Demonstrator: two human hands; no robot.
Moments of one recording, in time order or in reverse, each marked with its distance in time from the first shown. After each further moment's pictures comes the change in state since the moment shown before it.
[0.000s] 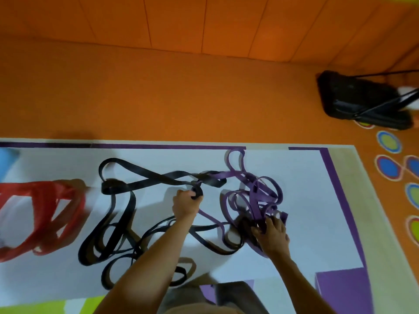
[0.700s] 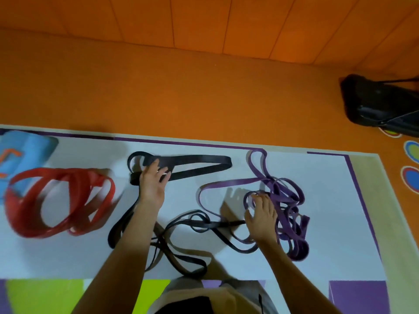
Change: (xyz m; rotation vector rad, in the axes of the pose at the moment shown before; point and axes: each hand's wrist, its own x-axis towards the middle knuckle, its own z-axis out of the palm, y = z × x) left_hand 0.024 -0.057 -0.155 -1.408 0.217 -0.237; right_hand -0.010 -0.107 0.023 0.043 0.145 -0.309
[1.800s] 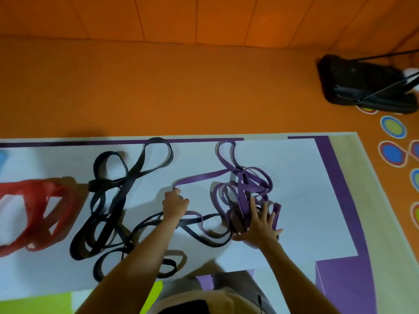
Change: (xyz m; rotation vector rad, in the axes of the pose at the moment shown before) left_hand -0.045 -0.160 0.057 1.301 -0.149 0.055; right_hand -0.010 0.114 -0.026 -0.163 -0.413 0.242
